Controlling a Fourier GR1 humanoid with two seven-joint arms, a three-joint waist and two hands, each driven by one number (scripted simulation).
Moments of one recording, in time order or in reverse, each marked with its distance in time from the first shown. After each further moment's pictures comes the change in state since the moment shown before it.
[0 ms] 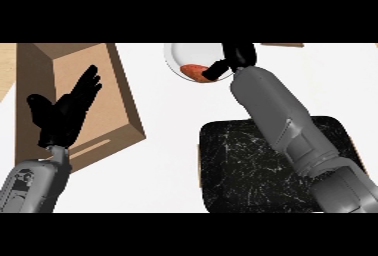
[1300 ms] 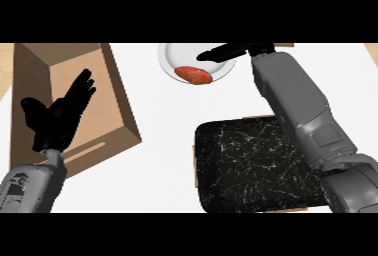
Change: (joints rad) left arm 0.030 -0.006 0.040 0.002 -0.014 -0.016 -0.003; right arm -0.016 -0.049 -0.391 -0.004 -0.386 0.332 -0.434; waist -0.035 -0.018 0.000
